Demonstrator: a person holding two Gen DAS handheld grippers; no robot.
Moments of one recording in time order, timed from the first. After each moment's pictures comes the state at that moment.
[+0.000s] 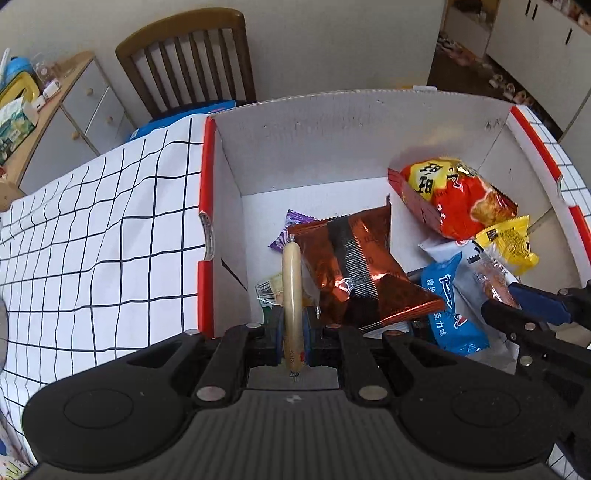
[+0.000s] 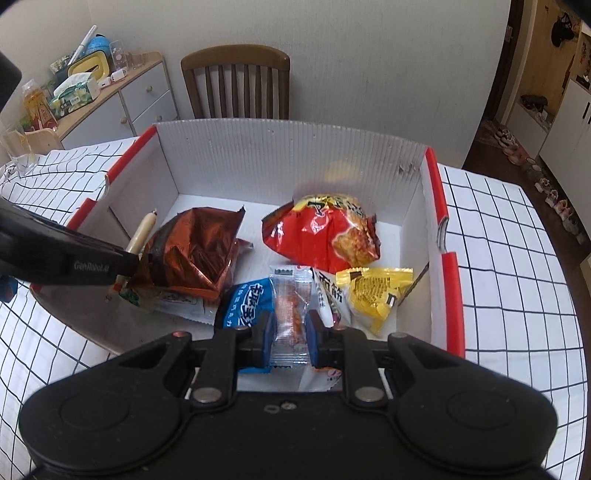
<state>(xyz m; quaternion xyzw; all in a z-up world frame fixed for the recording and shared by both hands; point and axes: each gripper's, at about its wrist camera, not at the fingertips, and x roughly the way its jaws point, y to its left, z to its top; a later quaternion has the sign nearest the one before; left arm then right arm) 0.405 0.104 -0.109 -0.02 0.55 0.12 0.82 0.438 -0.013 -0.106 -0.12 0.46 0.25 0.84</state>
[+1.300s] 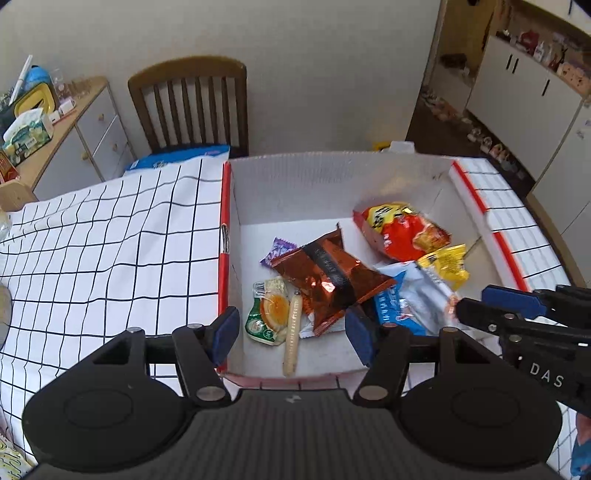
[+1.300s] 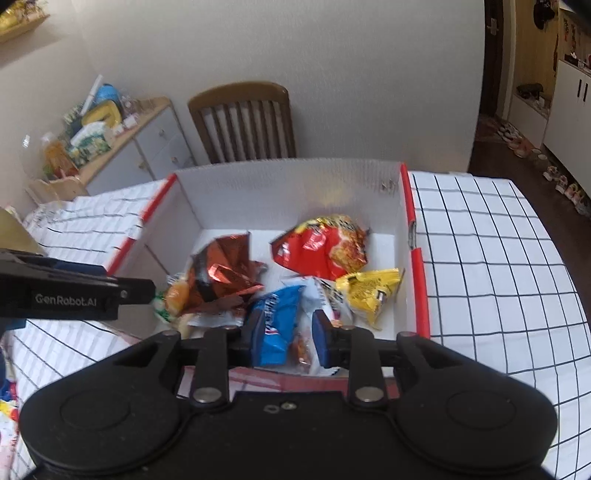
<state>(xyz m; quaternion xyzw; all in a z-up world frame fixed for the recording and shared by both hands) 0.339 0.092 -0.050 -0.06 0.47 0.10 0.87 0.412 -0.050 -0.065 -0.04 0.42 0.28 0.86</state>
